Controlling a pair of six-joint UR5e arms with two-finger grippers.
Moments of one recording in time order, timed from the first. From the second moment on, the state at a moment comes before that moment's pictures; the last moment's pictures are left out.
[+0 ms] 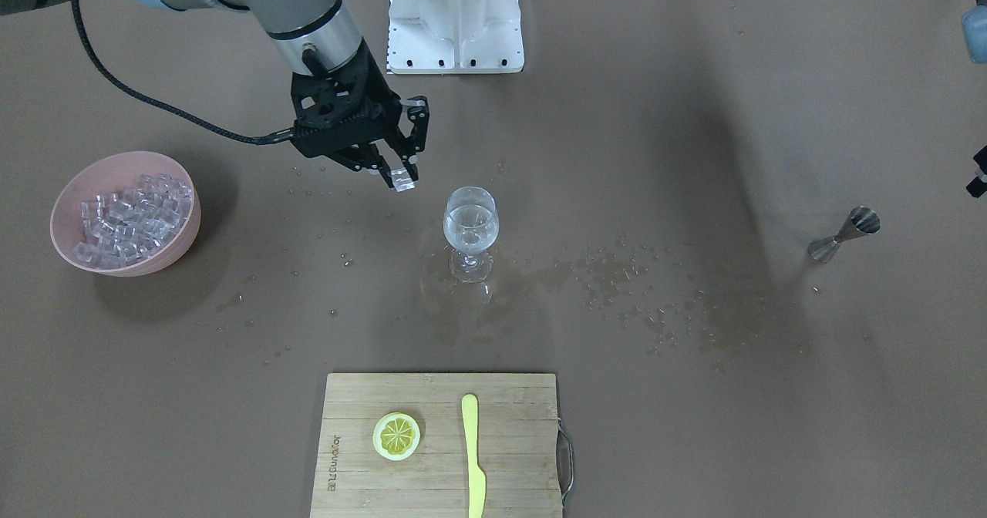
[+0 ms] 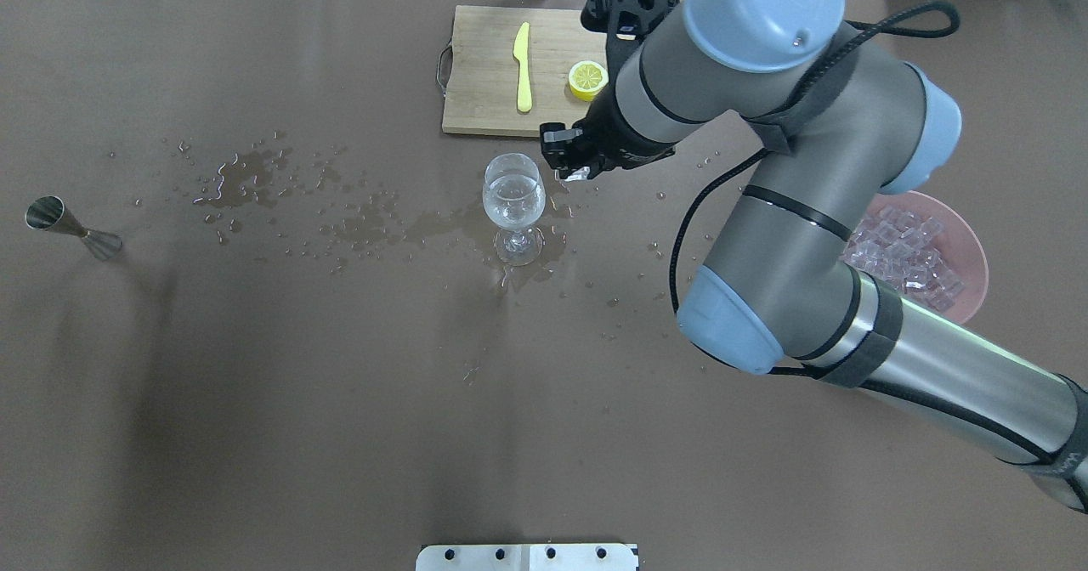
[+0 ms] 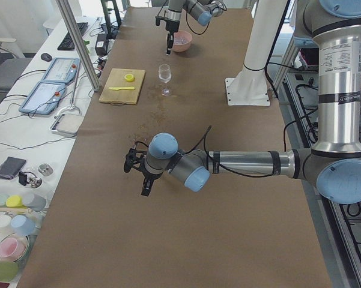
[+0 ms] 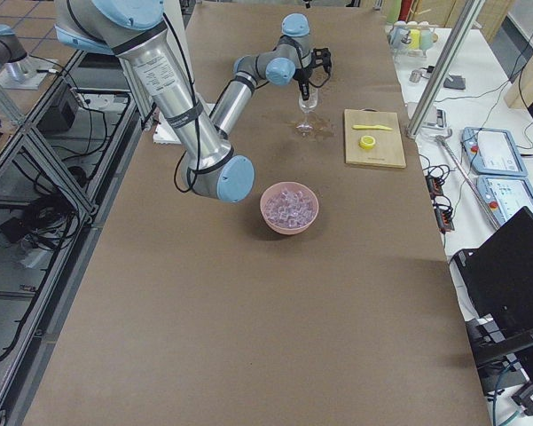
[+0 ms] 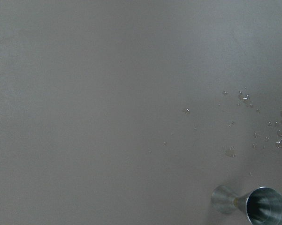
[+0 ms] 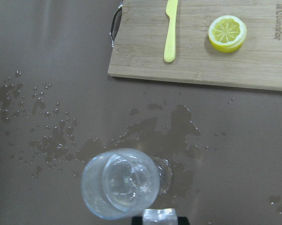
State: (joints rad) left arm -1.43 -1.48 -1.61 -2.22 -2.32 -0.39; right arm 0.69 -0.82 1.81 -1.52 1.96 1.10
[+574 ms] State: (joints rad) left arm -1.43 -1.48 -1.61 -2.23 -2.32 -0.40; right arm 0.64 -0.71 1.71 -1.52 1.90 1.17
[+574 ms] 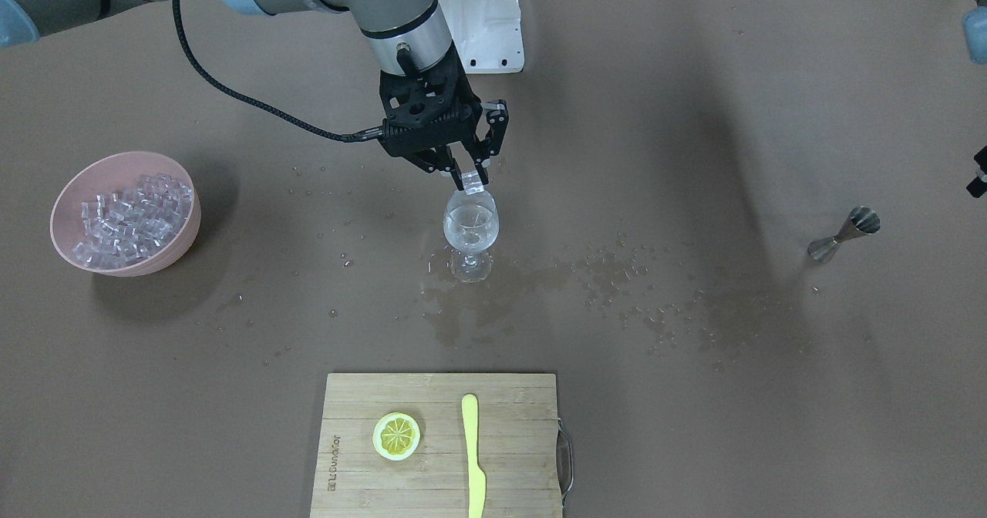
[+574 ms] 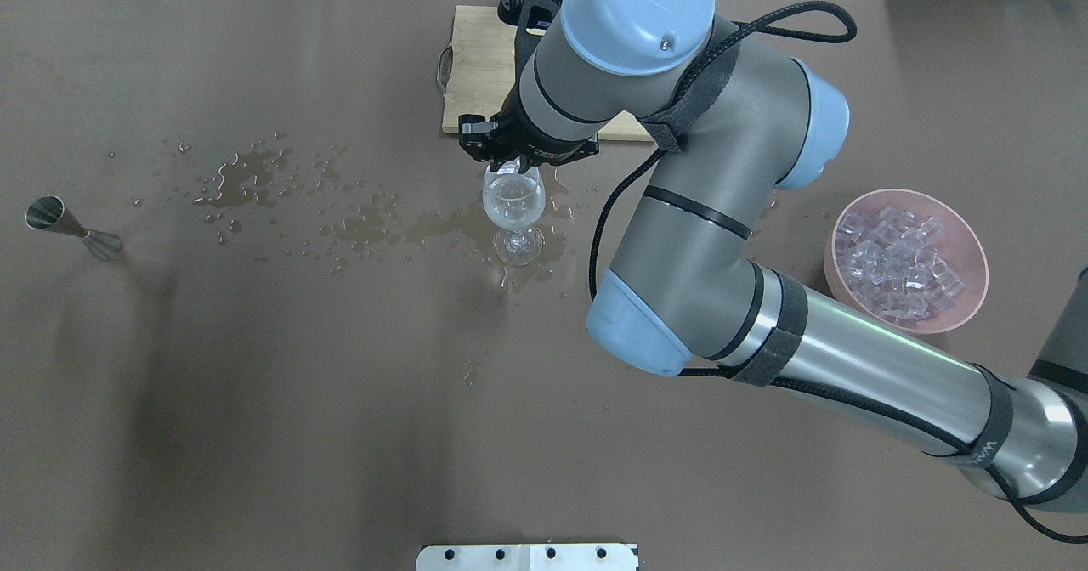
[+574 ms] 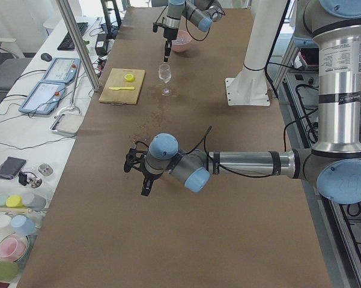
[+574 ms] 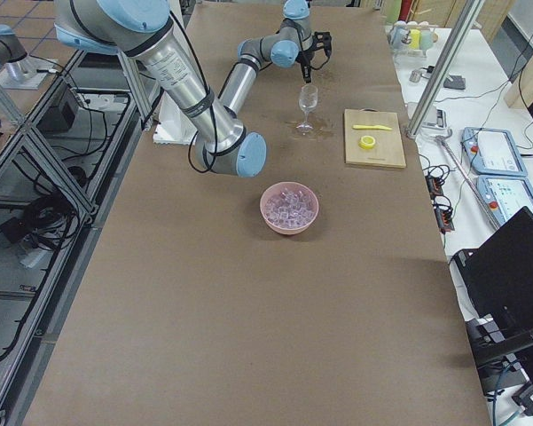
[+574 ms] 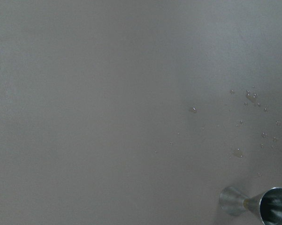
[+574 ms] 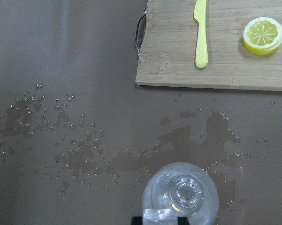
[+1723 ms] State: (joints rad) left arm -1.43 -1.49 -1.60 -2.22 -2.32 -0.40; right arm 0.84 -1.04 1.87 -1.46 2.07 0.92
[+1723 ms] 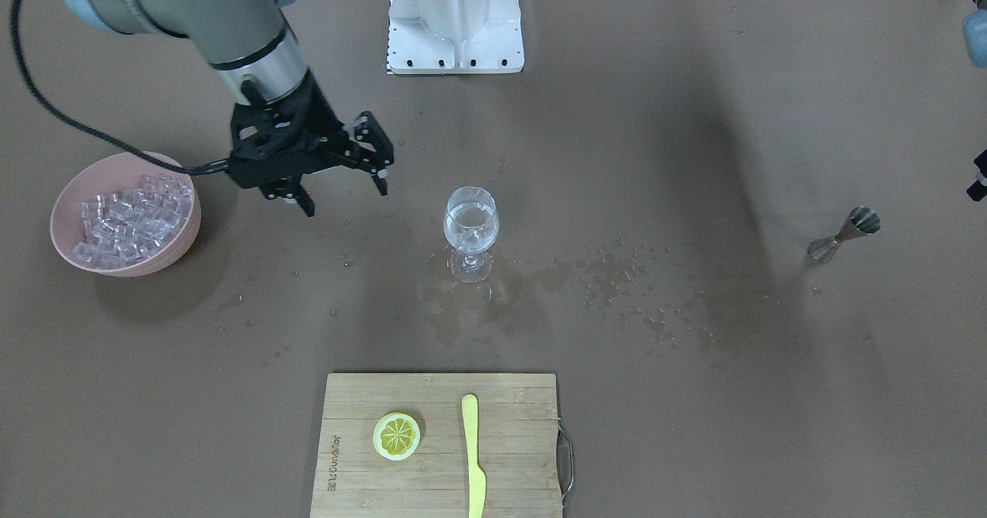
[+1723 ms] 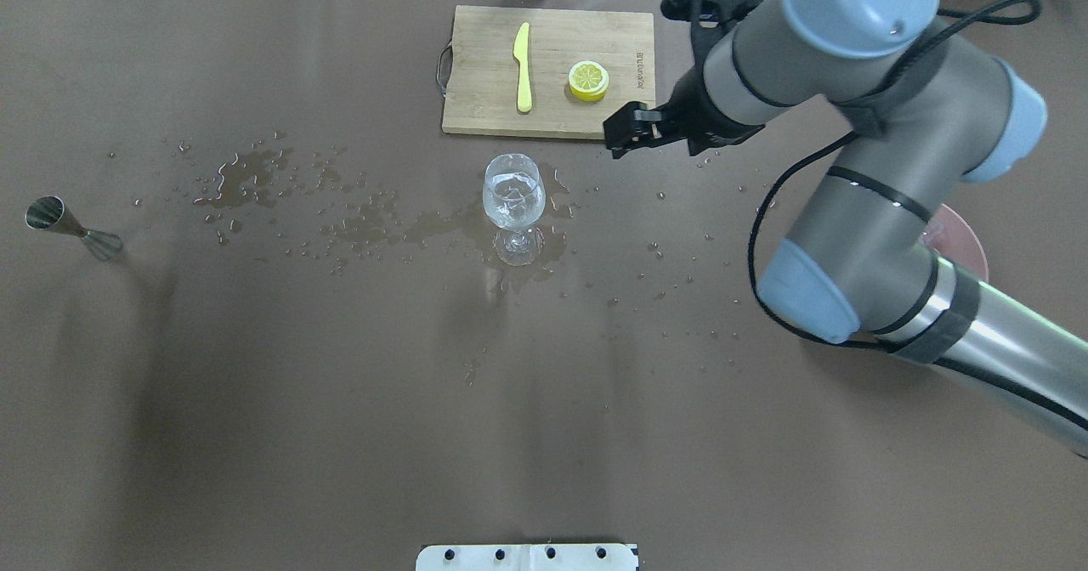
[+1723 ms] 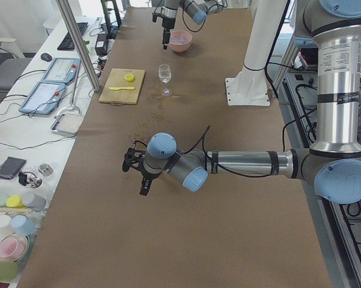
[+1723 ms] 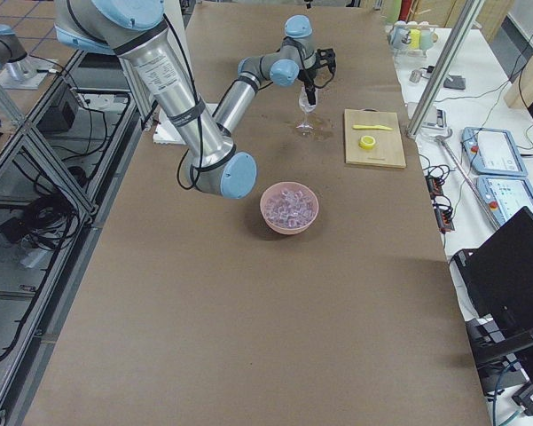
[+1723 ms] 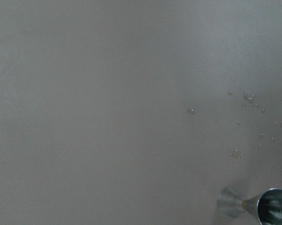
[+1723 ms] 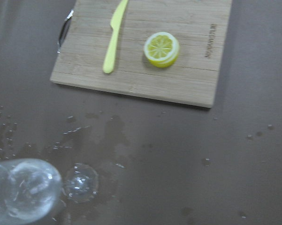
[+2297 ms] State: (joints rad) left arm -1.43 -1.49 -1.61 -2.21 -2.33 -0.40; right arm 1.19 -1.39 1.84 -1.45 2.26 0.28
